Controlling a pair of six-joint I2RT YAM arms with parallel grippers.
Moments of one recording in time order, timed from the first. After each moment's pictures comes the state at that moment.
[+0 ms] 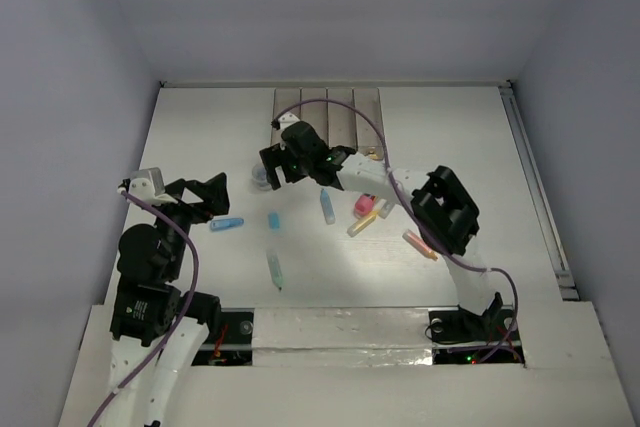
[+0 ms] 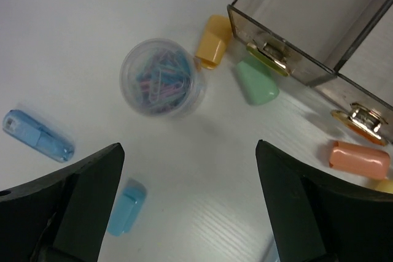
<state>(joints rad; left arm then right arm) -0.21 0.30 0.70 -0.36 -0.13 -0.36 0.87 2.11 1.69 -0.21 0.09 0.28</state>
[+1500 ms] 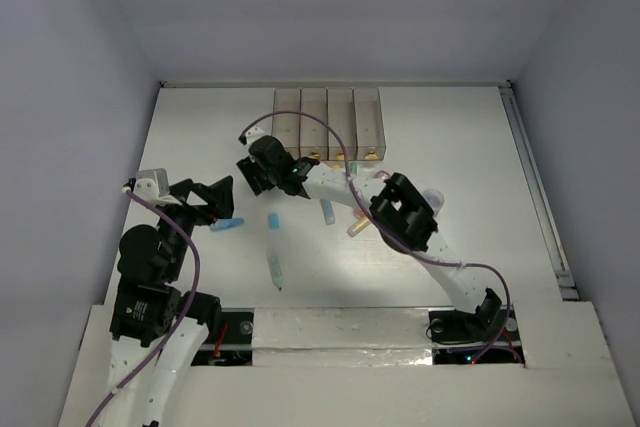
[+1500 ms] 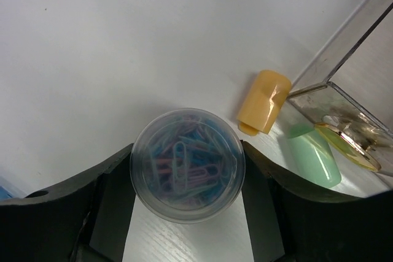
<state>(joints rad) -0.23 0.30 0.69 -0.36 -0.07 -0.36 0.96 2.46 2.05 -0.22 0.21 0.15</state>
